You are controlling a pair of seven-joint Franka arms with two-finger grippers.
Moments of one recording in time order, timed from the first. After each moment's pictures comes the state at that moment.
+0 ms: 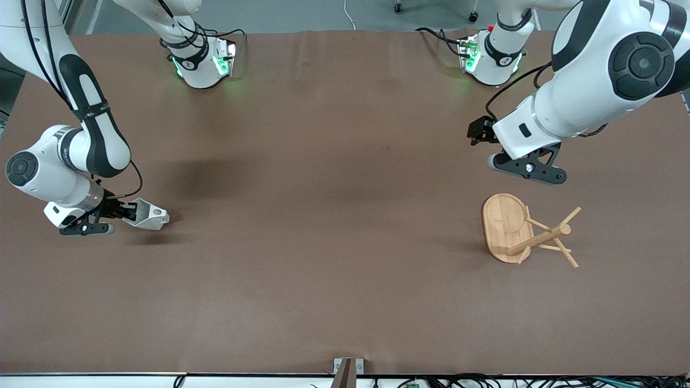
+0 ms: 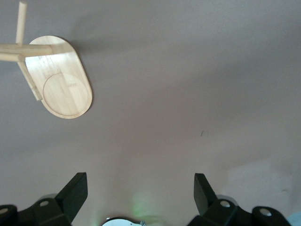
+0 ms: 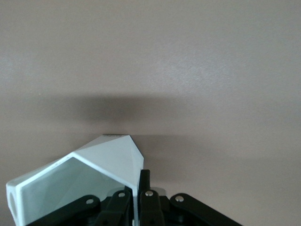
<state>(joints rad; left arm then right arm) -0.18 0.20 -0.18 -1.47 -0.11 1.49 -0.09 -0.17 0.39 -0.04 -2.08 0.04 2.45 -0.29</state>
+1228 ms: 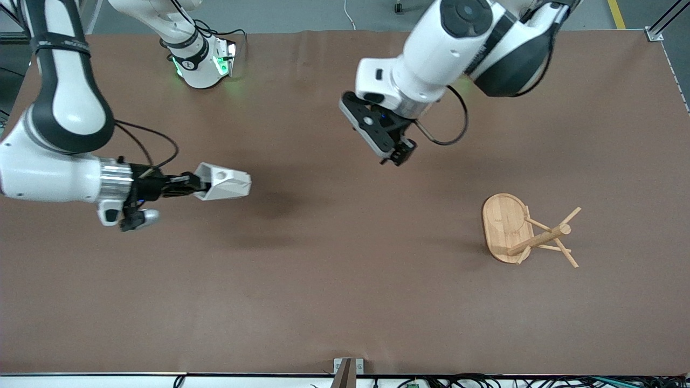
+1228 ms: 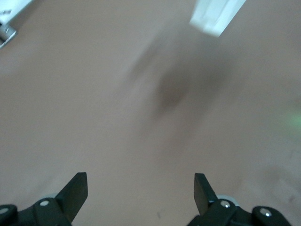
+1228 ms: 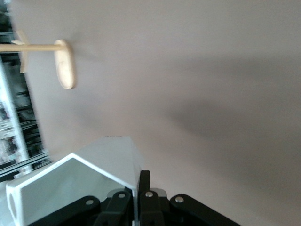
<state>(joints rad) -0.33 0.29 -0.45 -1.47 -0.12 2.00 0.21 0.12 0.26 0.01 -1.76 0.80 1.75 -0.23</state>
